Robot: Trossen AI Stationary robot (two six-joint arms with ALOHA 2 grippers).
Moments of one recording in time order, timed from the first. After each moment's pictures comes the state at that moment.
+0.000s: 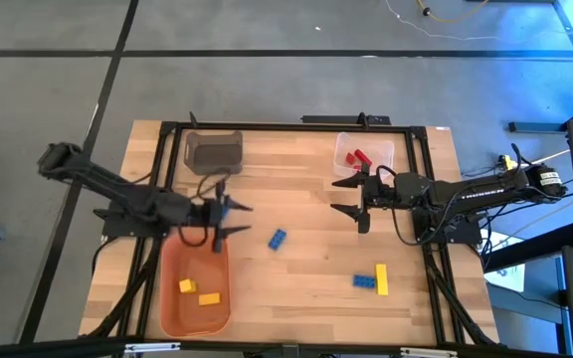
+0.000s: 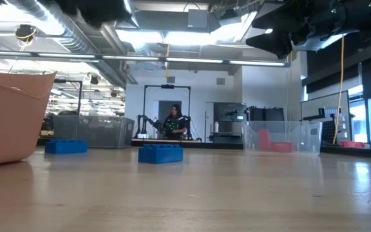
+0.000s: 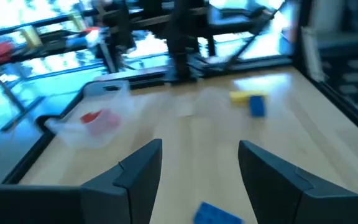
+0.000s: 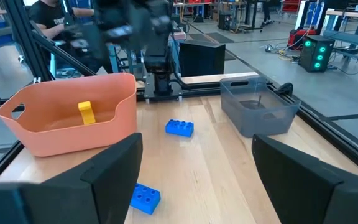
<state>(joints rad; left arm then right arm) -0.35 0.94 0.53 0.24 -0.42 0.09 0.04 0.95 0.43 0.39 0.14 0.07</state>
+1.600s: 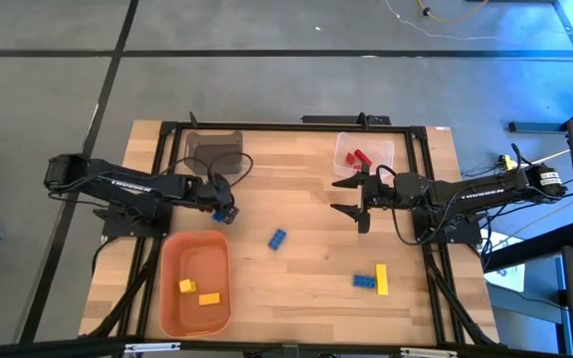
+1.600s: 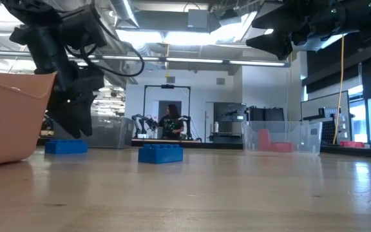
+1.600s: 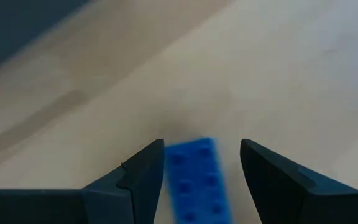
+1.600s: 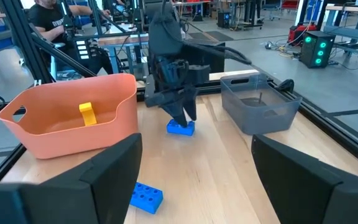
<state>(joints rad) 0.07 1.18 0.50 -0.41 -0.25 -0.85 0.04 0.95 0.43 0.39 0.14 0.10</state>
